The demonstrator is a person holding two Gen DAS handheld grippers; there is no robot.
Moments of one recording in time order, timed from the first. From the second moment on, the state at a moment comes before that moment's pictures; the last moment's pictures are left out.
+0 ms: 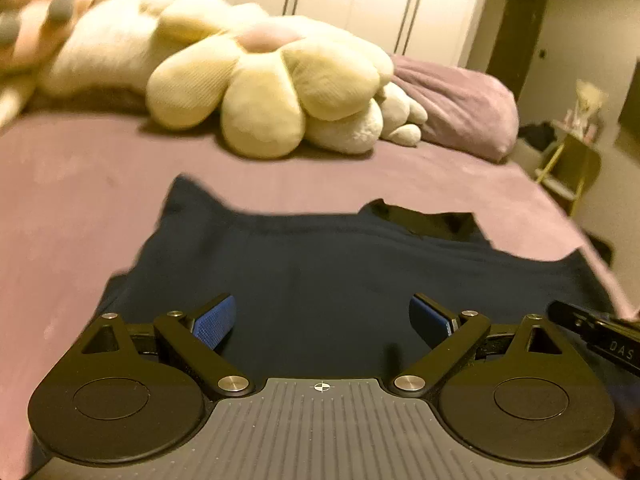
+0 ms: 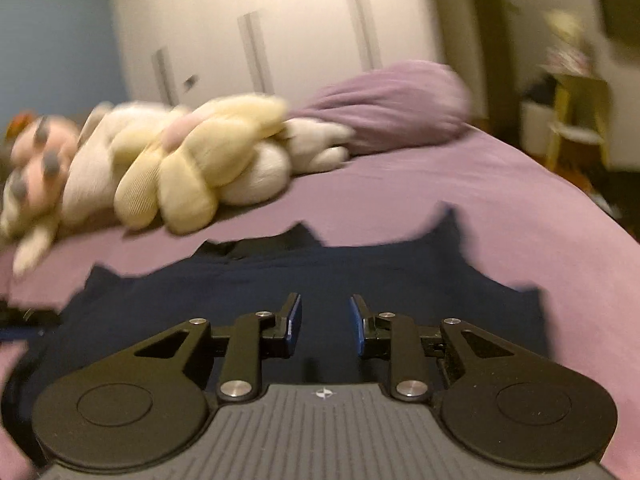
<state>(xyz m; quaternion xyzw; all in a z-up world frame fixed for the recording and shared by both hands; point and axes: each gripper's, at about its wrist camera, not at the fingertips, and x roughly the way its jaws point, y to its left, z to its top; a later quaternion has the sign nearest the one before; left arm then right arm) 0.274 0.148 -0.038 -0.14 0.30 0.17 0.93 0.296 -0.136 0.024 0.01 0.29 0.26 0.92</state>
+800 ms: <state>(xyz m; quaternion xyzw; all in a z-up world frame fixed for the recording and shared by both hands) 0.289 0.234 -0.107 -0.18 0.31 0.27 0.89 0.377 -0.188 -0.032 -0.03 0.31 0.13 0.94</state>
